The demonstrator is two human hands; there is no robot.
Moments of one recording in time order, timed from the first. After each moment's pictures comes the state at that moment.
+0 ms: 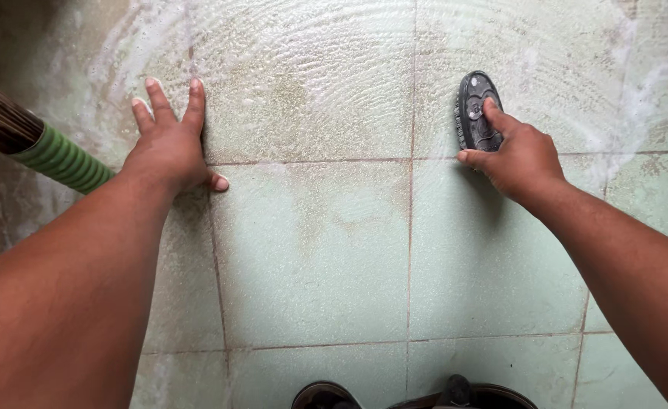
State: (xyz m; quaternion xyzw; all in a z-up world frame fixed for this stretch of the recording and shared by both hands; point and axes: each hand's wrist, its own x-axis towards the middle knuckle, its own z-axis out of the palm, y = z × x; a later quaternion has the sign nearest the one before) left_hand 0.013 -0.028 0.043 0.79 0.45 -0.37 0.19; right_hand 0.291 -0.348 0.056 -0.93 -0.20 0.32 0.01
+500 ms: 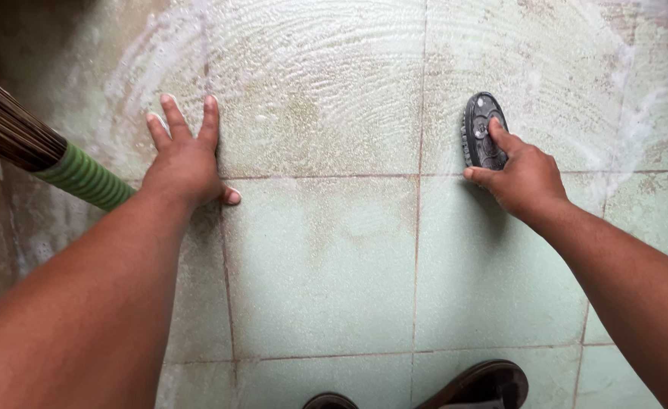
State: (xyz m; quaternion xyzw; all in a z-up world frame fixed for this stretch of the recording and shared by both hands) left_hand 0.016 -0.026 0.045 0.78 0.46 -0.37 0.22; right_hand 0.294 -0.347 0.057 -0.93 -0.21 0.31 -0.02
